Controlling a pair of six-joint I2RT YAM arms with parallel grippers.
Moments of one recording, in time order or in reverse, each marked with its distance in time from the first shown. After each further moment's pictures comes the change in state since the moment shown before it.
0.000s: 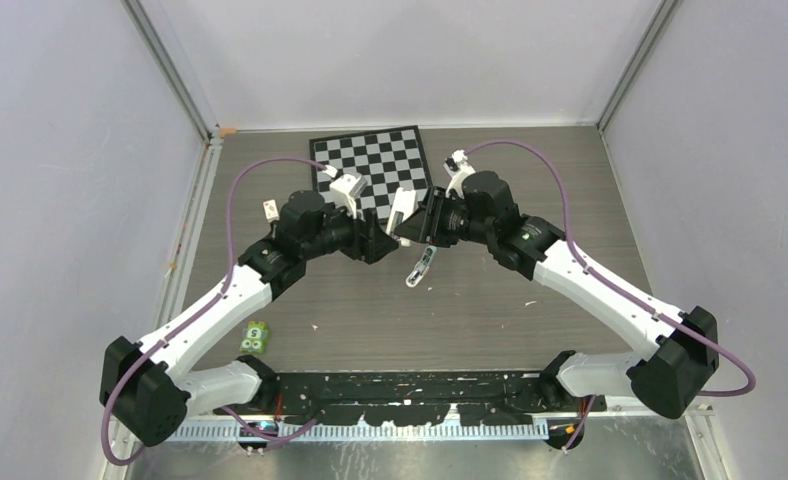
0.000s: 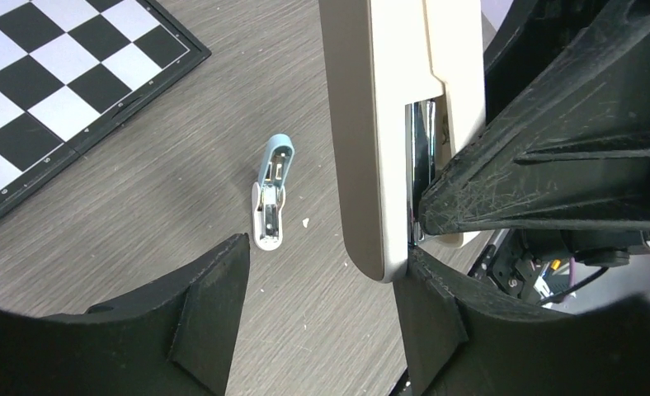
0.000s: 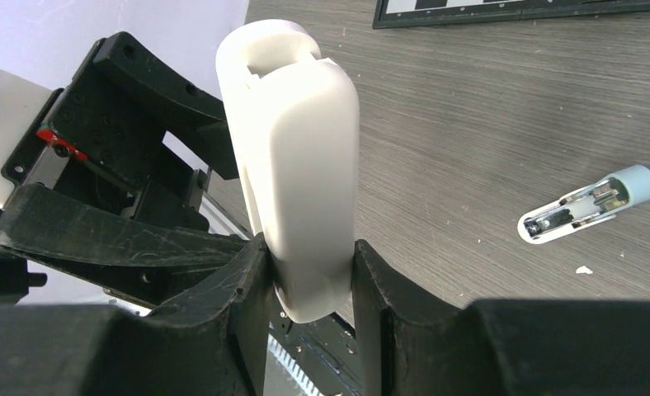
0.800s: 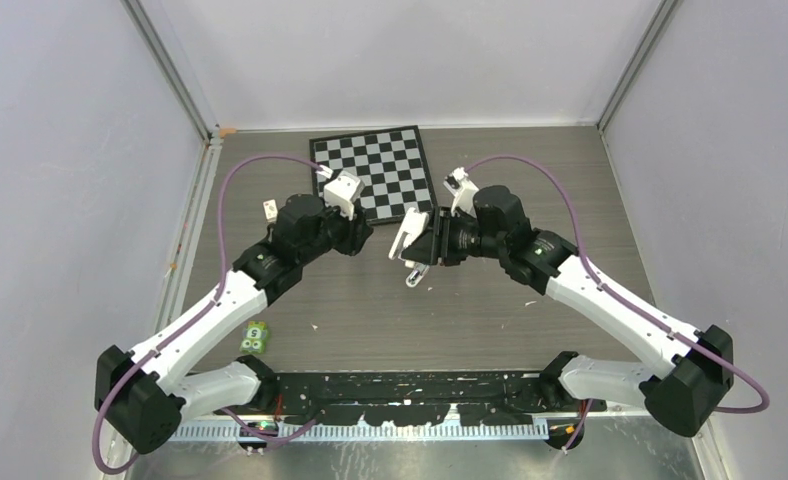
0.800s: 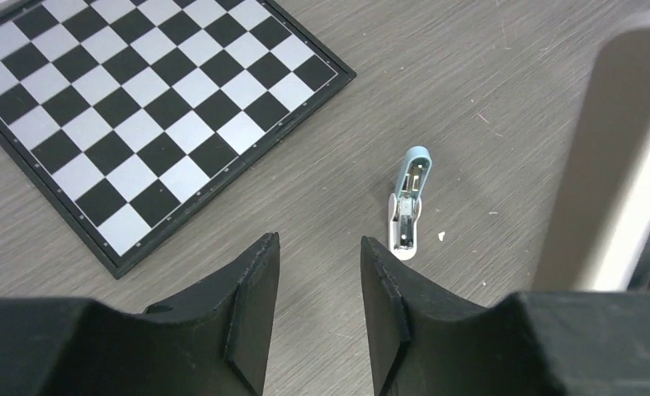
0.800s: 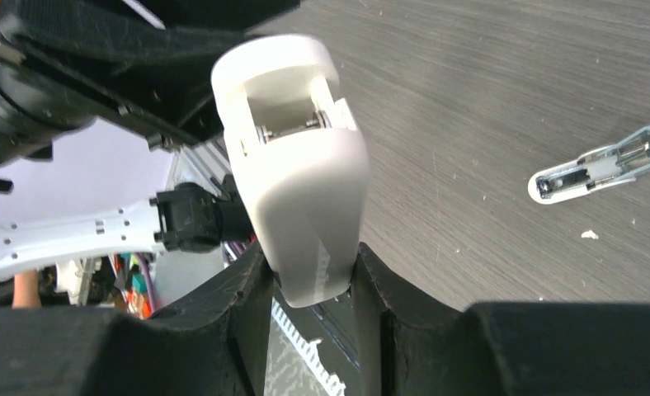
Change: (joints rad) left arm -0.029 -0.029 0.001 -0.035 -0.309 0.248; right arm -0.004 -0.089 -0.090 -0.020 -0.123 -0.081
